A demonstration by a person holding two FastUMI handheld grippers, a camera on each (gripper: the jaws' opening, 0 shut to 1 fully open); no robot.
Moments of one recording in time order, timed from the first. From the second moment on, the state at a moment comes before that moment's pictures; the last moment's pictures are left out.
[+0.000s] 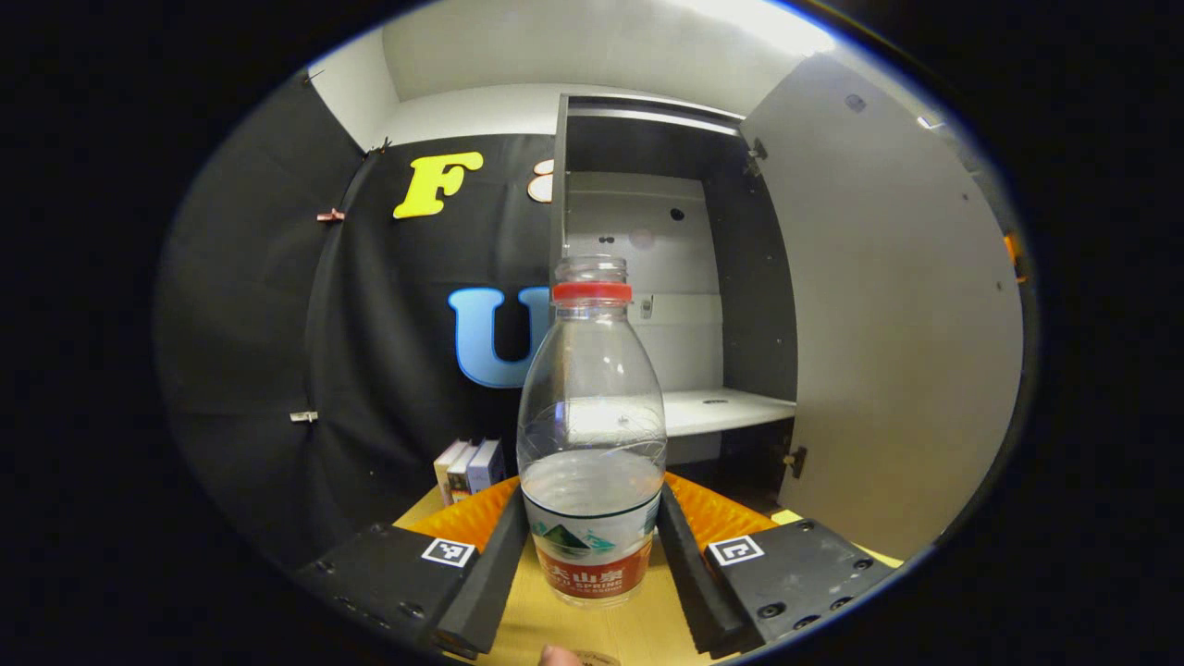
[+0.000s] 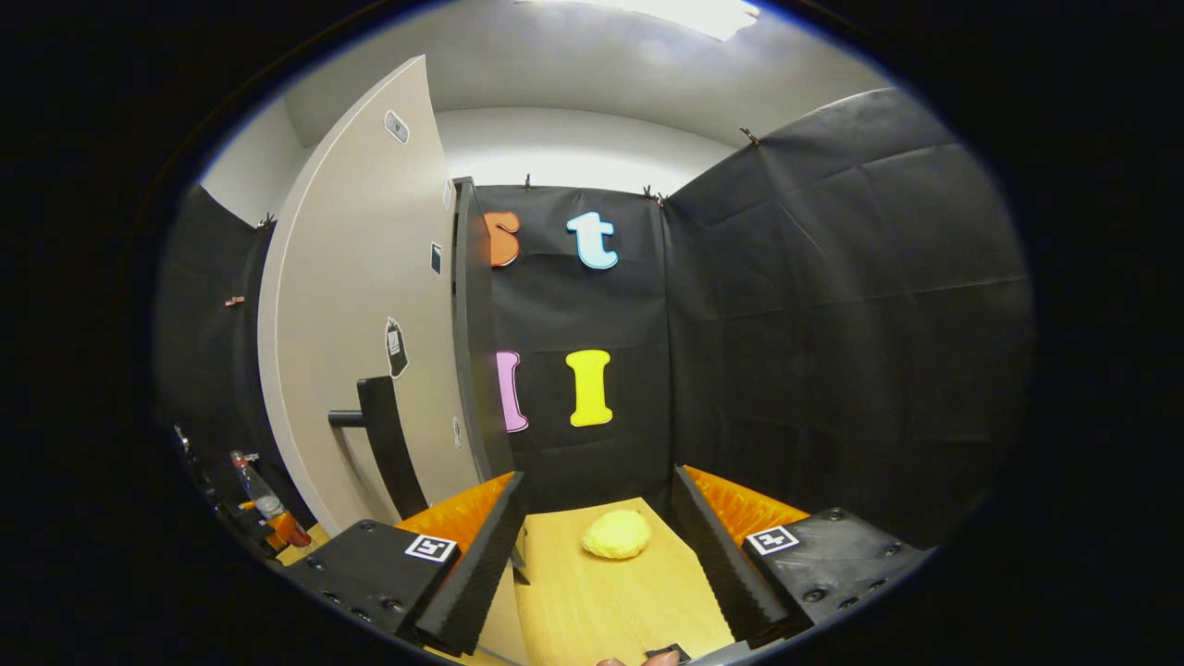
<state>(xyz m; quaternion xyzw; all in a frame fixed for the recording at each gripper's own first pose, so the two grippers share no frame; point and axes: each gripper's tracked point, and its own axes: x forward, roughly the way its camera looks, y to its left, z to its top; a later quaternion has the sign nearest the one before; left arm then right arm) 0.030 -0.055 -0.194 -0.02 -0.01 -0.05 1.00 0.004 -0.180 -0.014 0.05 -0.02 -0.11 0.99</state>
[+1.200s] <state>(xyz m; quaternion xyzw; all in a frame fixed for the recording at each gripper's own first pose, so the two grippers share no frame) -0.003 -0.060 -0.408 -0.01 0.05 -0.13 0.99 -0.025 -0.191 0.000 0.05 -0.02 -0.19 0.98</state>
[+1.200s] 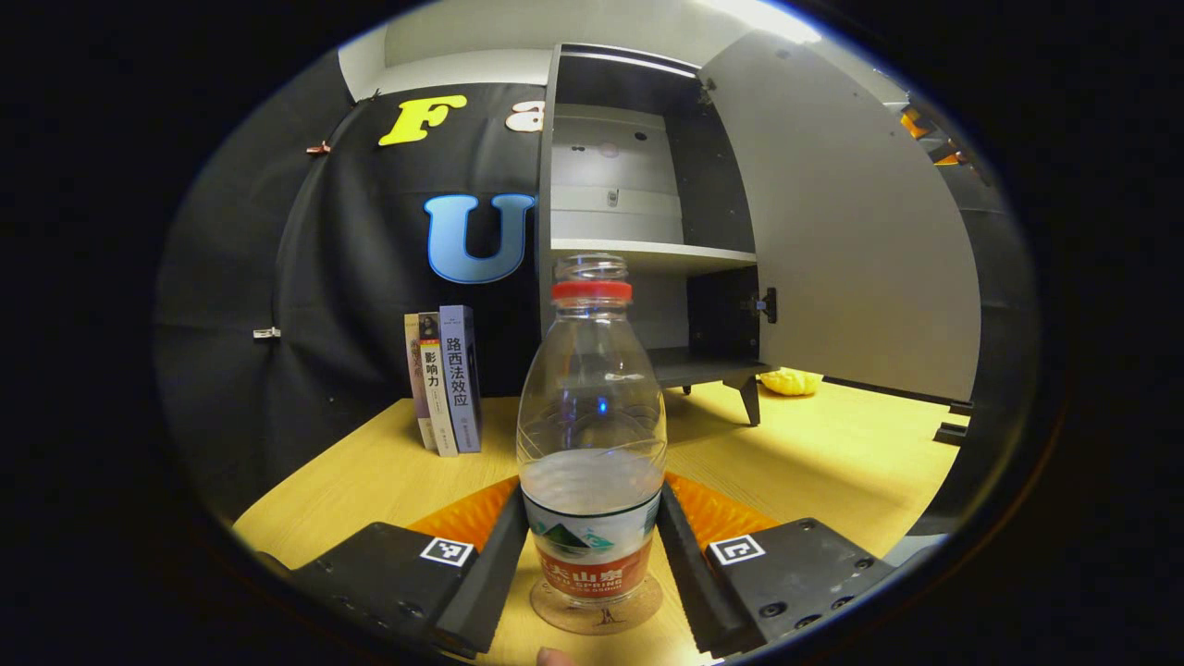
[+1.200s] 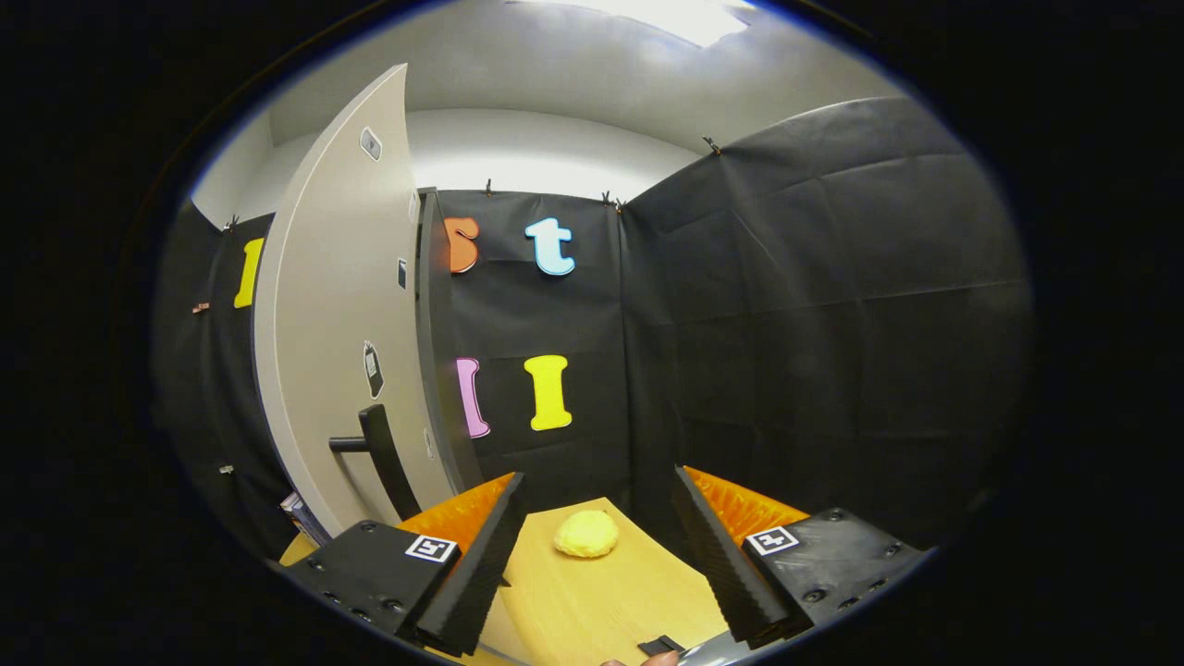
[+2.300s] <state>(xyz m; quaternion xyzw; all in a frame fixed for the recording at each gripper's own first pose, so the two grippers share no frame) -0.007 -0.066 -0.381 -0.01 0.05 -0.14 0.99 -0.040 -0.190 -0.009 0.07 -0.01 -0.19 0.98</state>
